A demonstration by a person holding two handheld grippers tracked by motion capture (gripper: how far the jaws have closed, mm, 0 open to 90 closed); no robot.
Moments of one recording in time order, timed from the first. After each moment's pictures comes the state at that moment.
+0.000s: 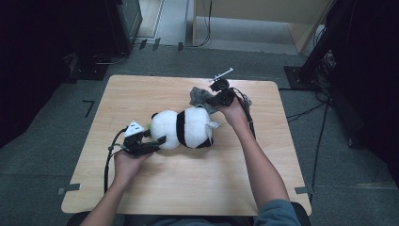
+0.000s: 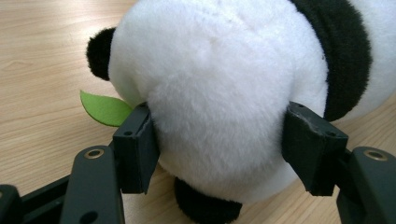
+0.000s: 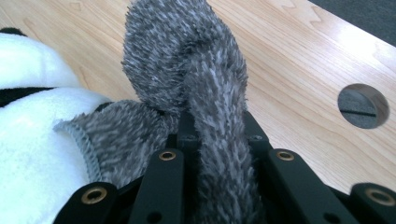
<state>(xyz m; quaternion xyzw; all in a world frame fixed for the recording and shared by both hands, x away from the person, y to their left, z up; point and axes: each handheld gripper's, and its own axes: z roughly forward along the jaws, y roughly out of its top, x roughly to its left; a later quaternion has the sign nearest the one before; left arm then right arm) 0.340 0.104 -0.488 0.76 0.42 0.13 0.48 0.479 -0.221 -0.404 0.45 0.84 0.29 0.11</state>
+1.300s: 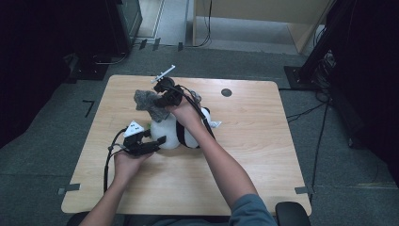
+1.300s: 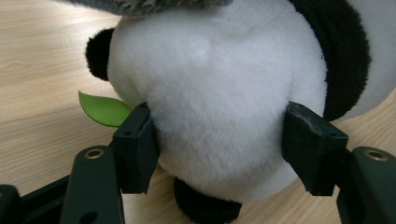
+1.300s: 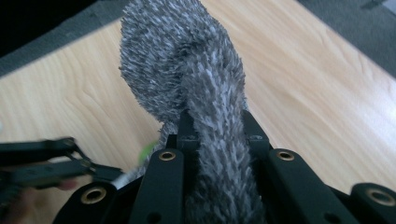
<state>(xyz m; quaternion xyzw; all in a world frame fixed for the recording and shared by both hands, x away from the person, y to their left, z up) 0.340 0.104 -0.489 0.76 0.41 0.13 0.49 0.459 -0.057 -0.376 0.33 0.88 0.34 0.08</state>
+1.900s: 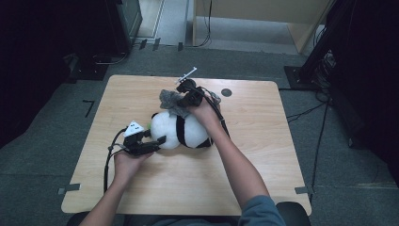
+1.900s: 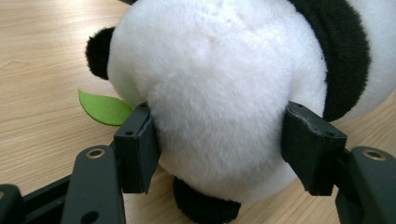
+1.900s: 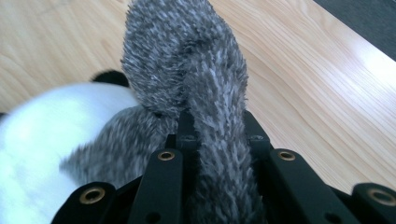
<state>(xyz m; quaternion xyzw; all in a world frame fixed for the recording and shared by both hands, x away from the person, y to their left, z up) 0.340 0.104 -0.489 0.76 0.42 0.12 0.49 0.475 -0.124 -0.397 0.38 0.87 0.29 0.11</state>
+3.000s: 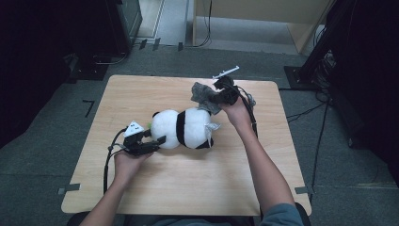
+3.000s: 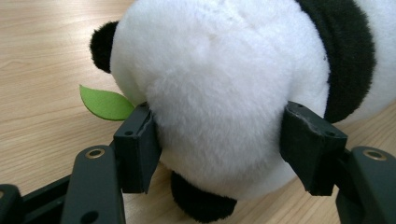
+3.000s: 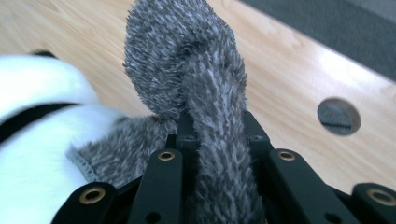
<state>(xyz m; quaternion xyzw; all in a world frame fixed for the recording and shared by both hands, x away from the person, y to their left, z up) 0.341 0.105 -0.491 0.76 0.42 0.12 0.49 0.463 -0.227 -0.378 0.44 0.83 0.32 0.14</state>
